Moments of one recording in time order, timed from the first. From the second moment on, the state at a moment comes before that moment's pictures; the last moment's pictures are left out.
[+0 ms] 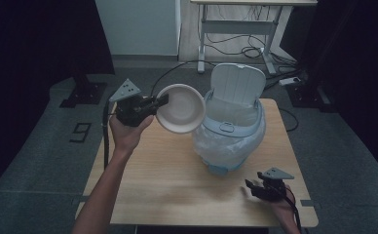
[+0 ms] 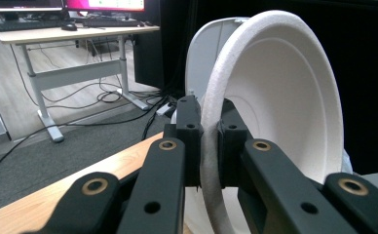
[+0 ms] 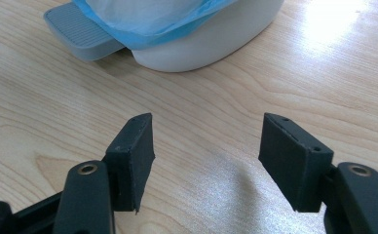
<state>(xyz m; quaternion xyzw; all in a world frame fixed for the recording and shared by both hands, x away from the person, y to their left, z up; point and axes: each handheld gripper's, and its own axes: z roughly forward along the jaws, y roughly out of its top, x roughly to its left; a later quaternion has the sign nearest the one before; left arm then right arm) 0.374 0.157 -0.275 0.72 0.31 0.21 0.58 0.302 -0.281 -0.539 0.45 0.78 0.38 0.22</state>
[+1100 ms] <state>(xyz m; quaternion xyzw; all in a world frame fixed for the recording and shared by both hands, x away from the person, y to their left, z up) 0.397 0.102 -0.256 0.73 0.29 0.18 0.59 0.304 -0.282 -0.540 0.45 0.78 0.38 0.22</state>
